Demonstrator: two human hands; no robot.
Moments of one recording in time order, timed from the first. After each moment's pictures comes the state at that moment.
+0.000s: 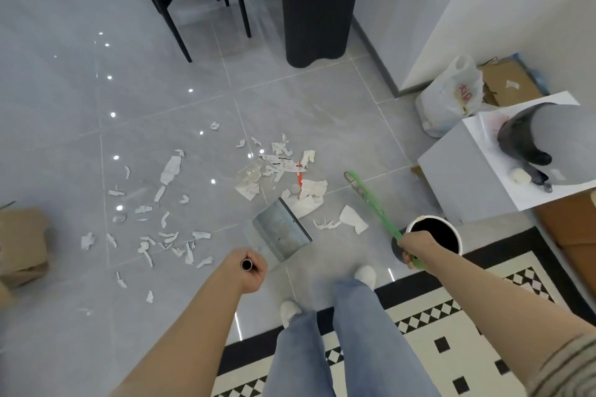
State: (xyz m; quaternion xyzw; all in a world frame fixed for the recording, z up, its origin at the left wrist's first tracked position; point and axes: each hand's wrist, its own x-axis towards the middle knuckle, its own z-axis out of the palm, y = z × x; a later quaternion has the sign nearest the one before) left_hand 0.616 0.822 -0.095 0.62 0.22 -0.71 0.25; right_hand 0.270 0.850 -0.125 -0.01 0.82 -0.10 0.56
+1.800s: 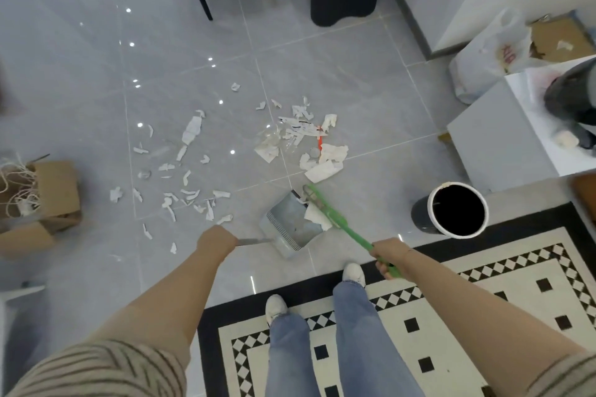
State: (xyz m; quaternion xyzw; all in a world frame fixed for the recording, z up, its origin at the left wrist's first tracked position) left_hand 0.691 0.884 -0.117 0.80 -0.42 -0.37 -0.21; right_hand 0.377 0.938 -0.148 -0.15 0.76 0.04 0.63
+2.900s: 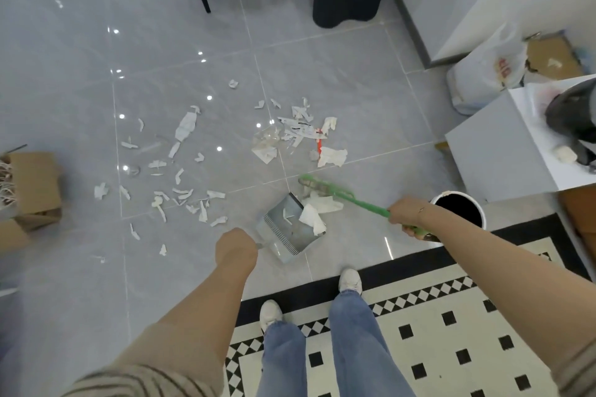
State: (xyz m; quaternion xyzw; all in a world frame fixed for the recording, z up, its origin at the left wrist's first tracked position) left_hand 0.689 0.876 -0.132 0.79 -0.47 -0.32 -0.25; right_hand 0.377 0.837 -0.121 -0.38 0.76 0.22 0.48
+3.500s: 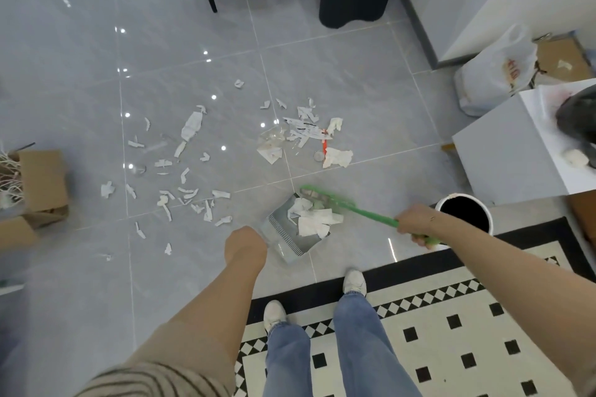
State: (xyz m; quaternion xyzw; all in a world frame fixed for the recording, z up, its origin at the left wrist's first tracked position) left_hand 0.688 0.873 -0.127 0.79 -0.47 -0.32 -0.23; right_hand 0.379 0.845 -0.120 -0.36 0.76 0.23 0.50
